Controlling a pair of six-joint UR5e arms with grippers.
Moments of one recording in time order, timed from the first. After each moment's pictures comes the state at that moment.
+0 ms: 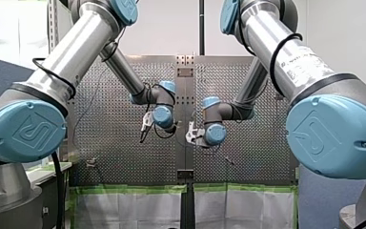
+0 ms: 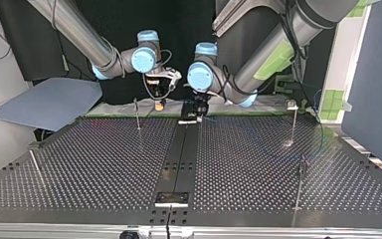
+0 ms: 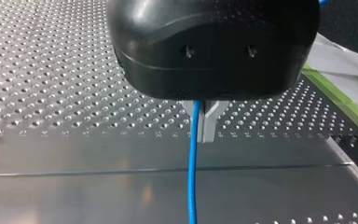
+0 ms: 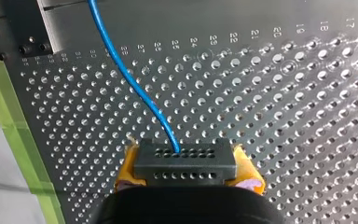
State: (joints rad) left arm -0.52 -2.17 -1.62 -2.73 -1.95 -1.45; right arm 2.22 -0.83 1.61 -0.54 1.75 1.78
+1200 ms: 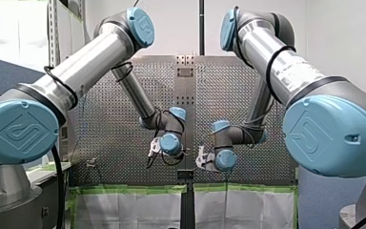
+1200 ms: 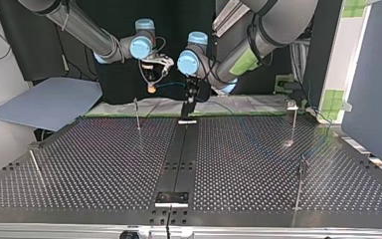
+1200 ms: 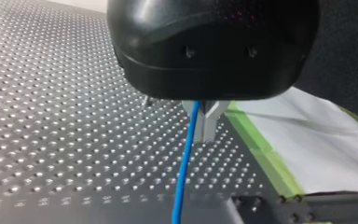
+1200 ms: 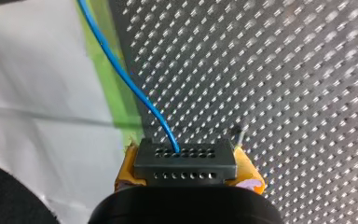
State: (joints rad) left arm -0.61 -2.38 -1.62 -2.62 -1.98 -1.48; right arm 2.17 -0.71 1.76 -0.71 1.78 1.78
